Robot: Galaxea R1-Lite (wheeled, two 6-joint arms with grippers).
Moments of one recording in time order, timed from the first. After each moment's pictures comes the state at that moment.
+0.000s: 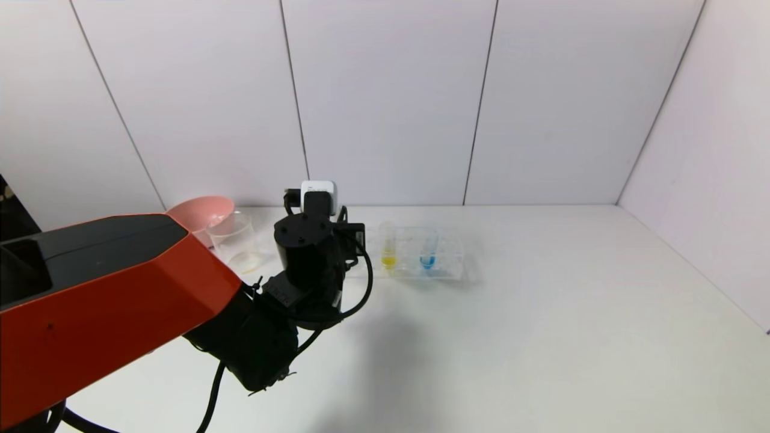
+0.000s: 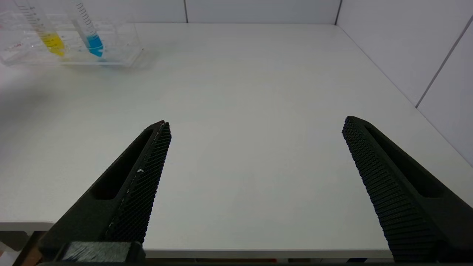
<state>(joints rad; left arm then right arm) -0.66 2.13 -0.89 -1.36 0.68 0.03 0.00 0.00 0.00 0.00 0.00 0.00</state>
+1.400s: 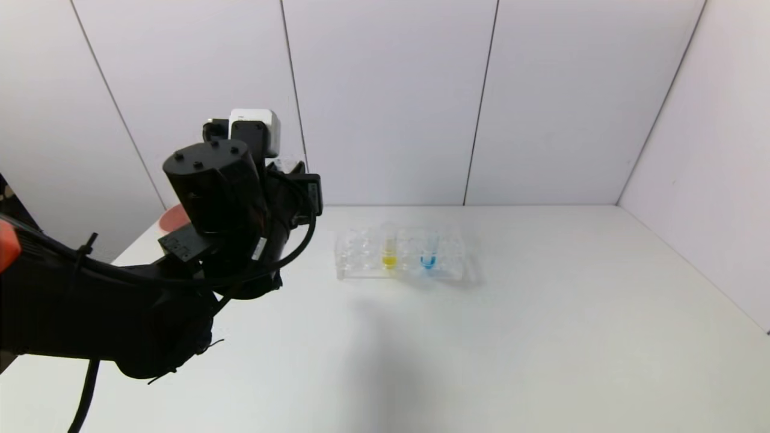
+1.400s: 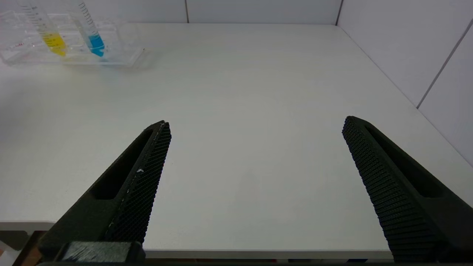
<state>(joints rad) -0.62 1.78 -0.86 -1.08 0.64 0.07 0.00 0.00 0.00 0.00 0.00 0.00</state>
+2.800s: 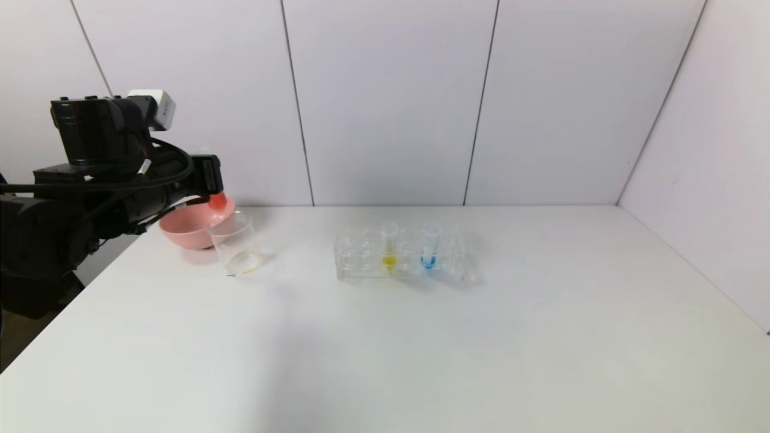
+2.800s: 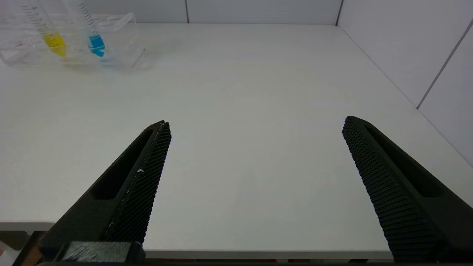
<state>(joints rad) -0.14 1.69 -1.01 -0.58 0.18 -0.03 0.00 0.00 0.00 0.00 0.00 0.00</state>
